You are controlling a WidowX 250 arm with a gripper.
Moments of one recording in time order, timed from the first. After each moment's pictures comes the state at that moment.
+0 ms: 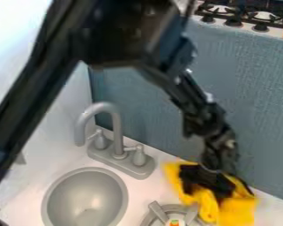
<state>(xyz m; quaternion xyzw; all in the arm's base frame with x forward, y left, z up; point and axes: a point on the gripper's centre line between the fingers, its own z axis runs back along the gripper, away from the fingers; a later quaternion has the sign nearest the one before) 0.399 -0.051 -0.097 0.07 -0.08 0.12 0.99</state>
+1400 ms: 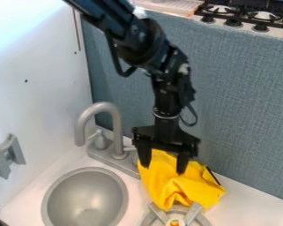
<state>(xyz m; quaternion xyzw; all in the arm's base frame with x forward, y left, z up) 0.318 -0.036 0.018 0.00 0.00 0.15 0.99</state>
